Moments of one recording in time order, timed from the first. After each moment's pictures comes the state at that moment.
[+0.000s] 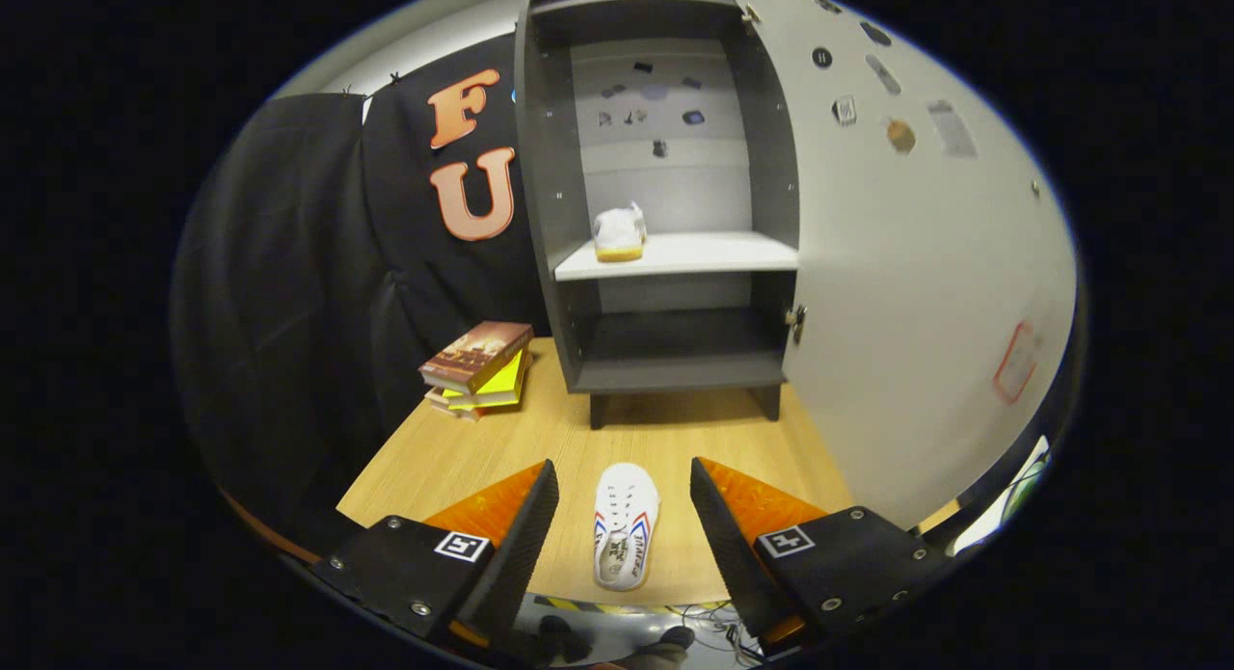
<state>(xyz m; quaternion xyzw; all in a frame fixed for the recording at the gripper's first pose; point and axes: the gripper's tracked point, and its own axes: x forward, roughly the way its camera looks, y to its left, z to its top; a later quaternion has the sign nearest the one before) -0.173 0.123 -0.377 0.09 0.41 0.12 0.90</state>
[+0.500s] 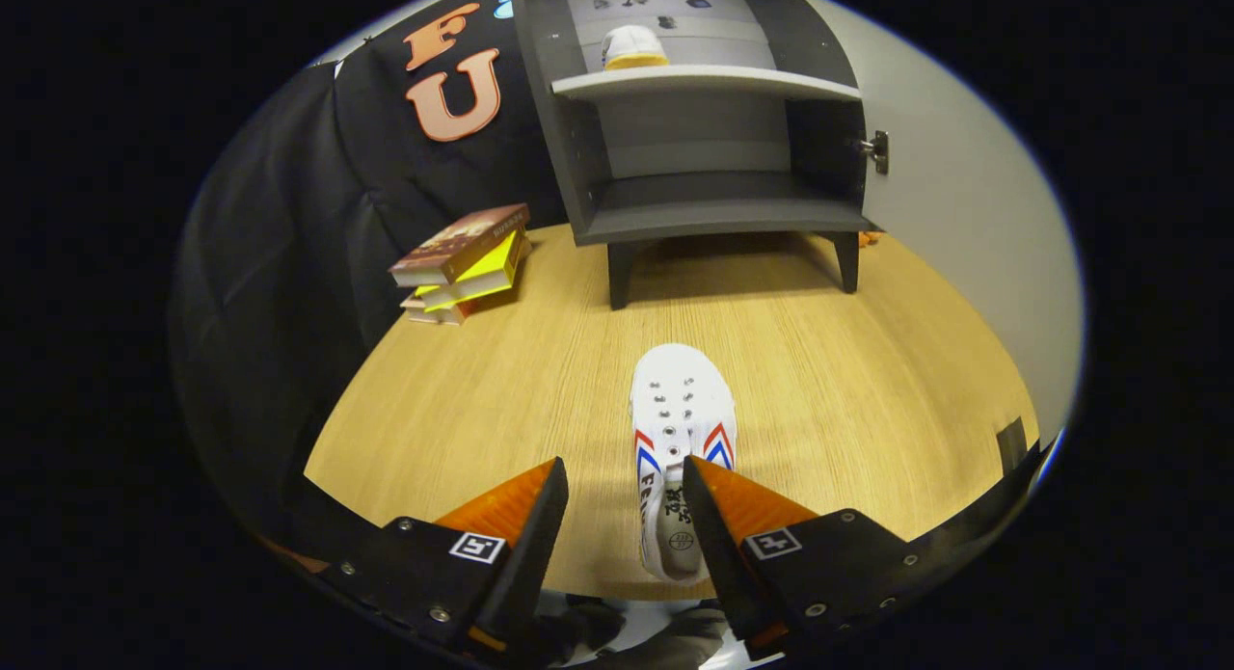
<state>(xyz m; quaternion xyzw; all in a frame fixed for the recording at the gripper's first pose) -0.209 0.188 -0.536 0.08 0.51 0.11 0.85</state>
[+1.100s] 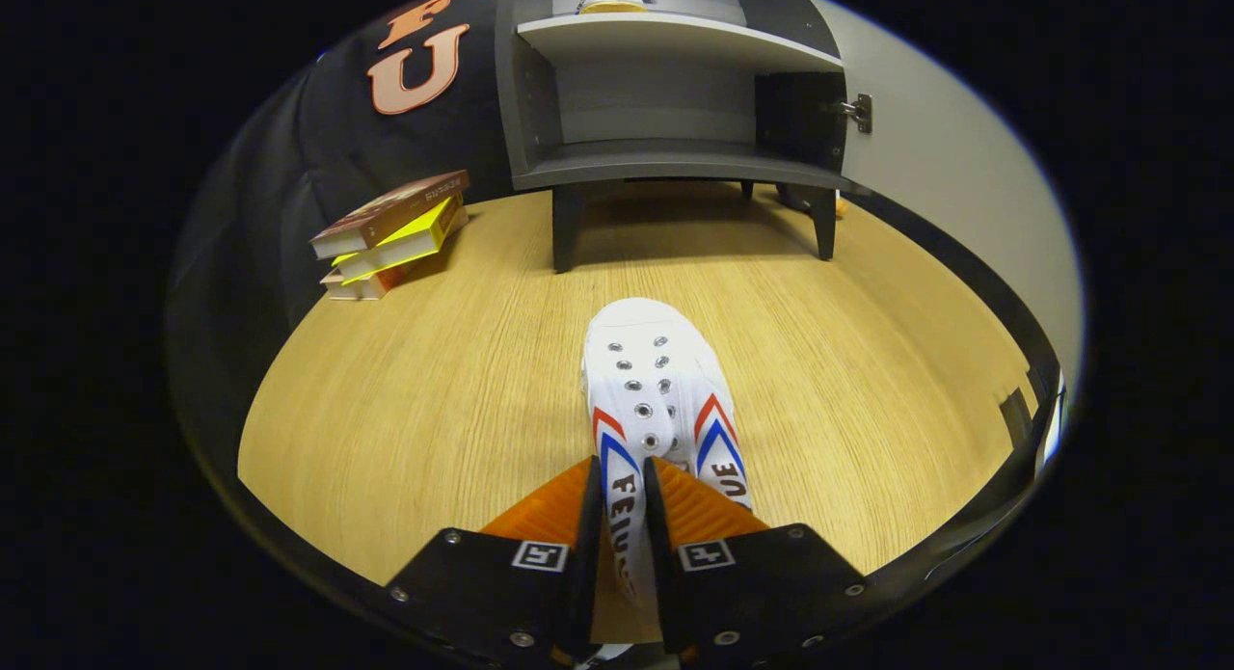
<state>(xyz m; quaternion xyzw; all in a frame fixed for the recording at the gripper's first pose) -0.202 0.184 -0.595 0.05 0.51 0.03 0.86</state>
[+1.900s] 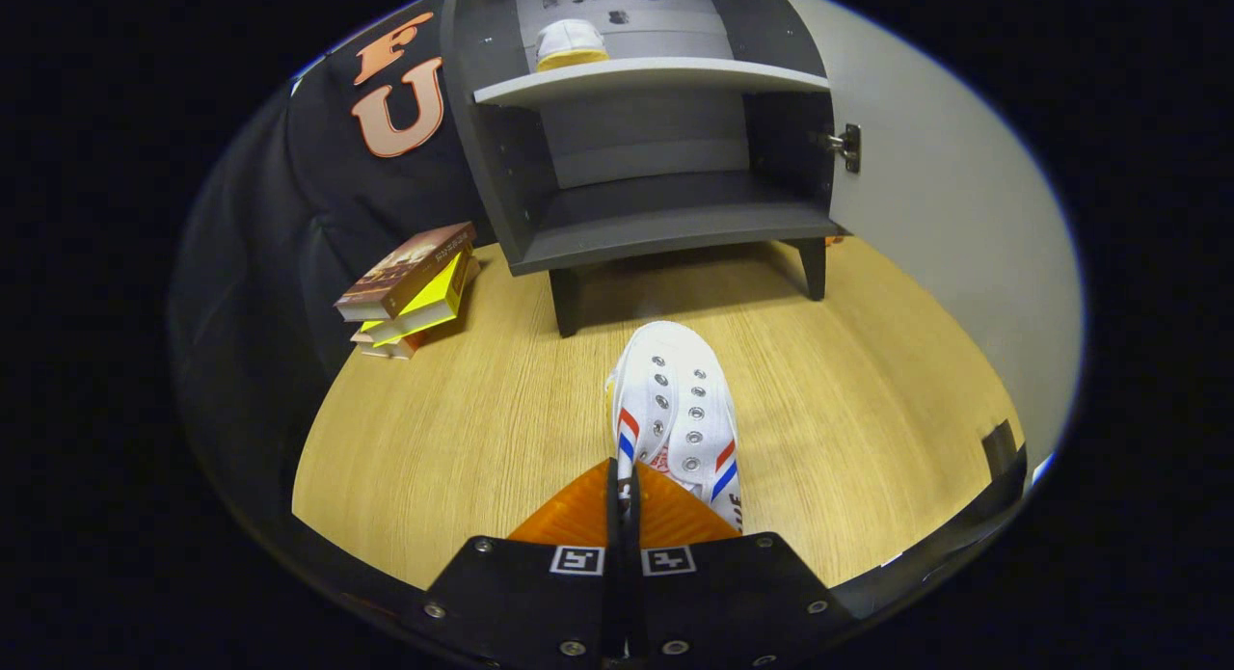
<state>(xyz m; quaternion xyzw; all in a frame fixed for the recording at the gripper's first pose) -0.153 0.149 -0.513 0.09 0.50 0.05 0.86</state>
